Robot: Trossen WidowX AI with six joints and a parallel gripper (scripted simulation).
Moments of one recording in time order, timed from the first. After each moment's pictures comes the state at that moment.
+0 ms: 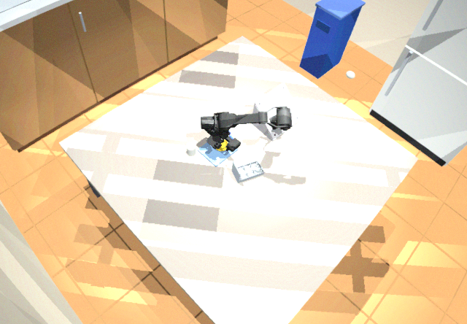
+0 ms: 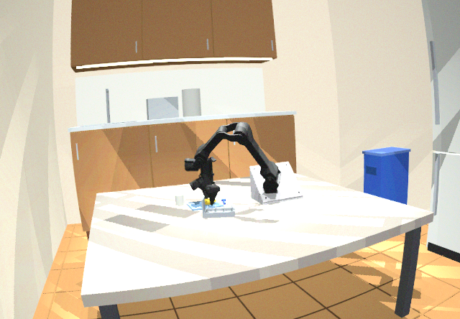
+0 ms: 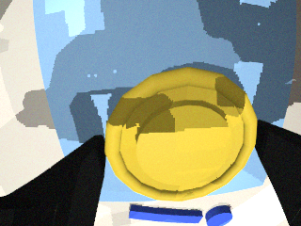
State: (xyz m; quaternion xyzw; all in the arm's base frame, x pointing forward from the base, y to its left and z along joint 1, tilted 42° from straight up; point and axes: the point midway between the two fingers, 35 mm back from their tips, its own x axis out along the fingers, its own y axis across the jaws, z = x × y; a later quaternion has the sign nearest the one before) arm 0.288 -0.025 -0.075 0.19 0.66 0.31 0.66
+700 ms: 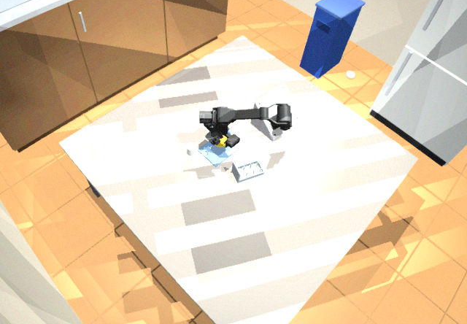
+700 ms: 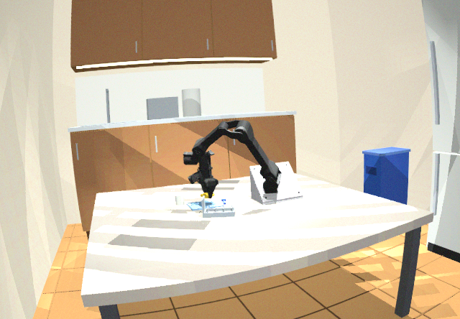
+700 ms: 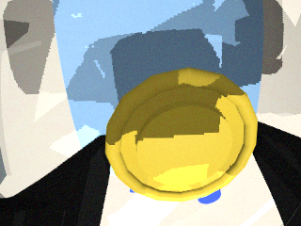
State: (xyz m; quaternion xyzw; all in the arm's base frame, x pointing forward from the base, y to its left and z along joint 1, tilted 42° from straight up) arm 0.294 -0.047 -0.055 0.20 0.66 0.31 0.65
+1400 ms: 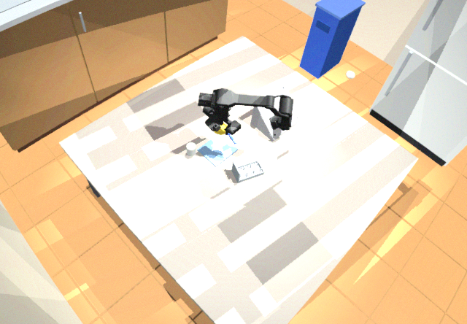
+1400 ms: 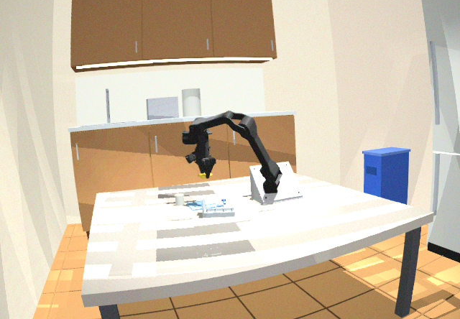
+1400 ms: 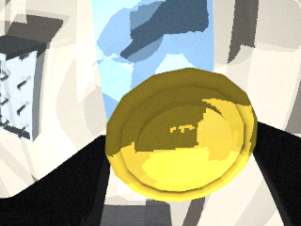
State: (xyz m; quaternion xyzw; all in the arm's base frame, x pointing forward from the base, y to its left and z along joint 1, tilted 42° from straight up) arm 0.304 -0.114 0.016 0.20 0.66 0.31 0.66
